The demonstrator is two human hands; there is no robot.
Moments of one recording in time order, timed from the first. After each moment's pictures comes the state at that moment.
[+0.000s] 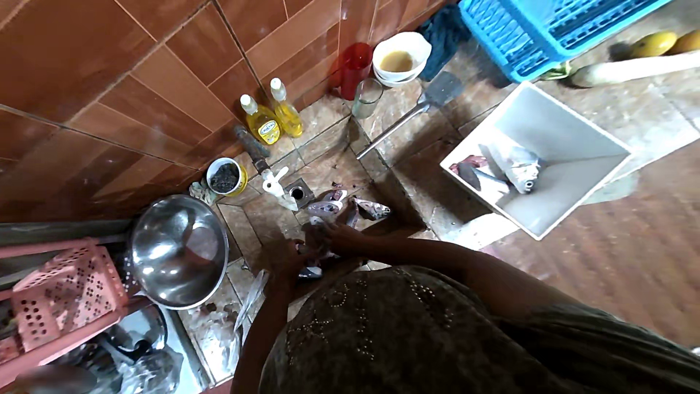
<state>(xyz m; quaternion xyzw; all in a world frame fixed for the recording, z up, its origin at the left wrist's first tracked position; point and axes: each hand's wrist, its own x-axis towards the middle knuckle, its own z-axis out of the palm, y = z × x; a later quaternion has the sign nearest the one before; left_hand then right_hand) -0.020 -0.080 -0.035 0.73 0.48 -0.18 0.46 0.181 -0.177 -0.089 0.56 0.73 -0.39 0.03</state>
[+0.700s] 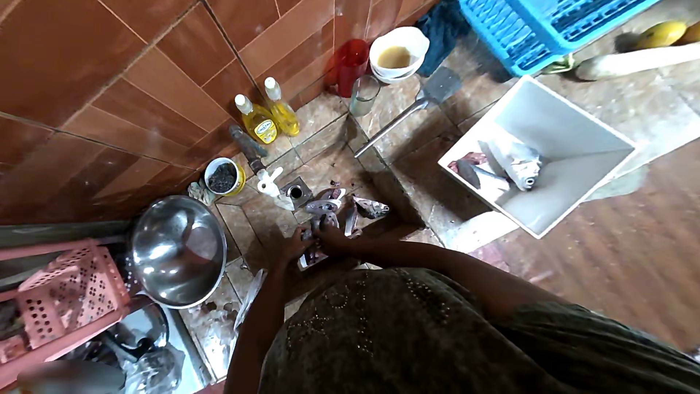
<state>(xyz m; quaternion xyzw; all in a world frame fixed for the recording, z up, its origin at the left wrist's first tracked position) 0.024 -0.063 -0.020 0.63 0.48 -0.24 0.56 0.159 -0.165 -0.092 0.64 0.53 -0.54 -0.08</state>
